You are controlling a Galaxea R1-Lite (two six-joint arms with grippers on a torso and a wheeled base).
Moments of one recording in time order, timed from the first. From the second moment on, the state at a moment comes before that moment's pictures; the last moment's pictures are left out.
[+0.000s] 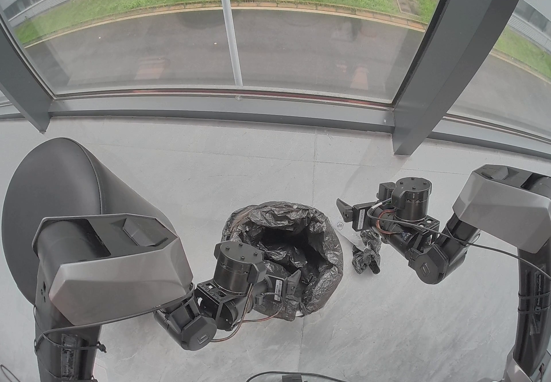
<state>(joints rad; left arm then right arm) -0.69 2.36 -0.79 -1.08 0.17 -0.20 0.40 2.32 -0.91 -1.17 -0.15 0.12</state>
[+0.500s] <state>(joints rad) -0.73 2.03 -0.66 -1.08 0.17 -0.19 0.31 2.39 -0.98 -1.13 -0.05 0.10</state>
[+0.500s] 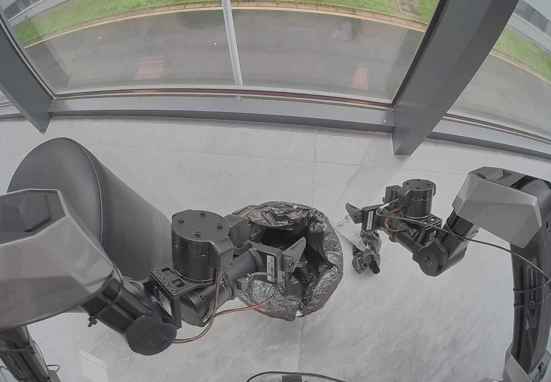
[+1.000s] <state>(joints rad) -0.73 1.92 -0.62 -1.06 0.16 -0.19 0.25 2.51 -1.47 -0.61 0.06 0.07</state>
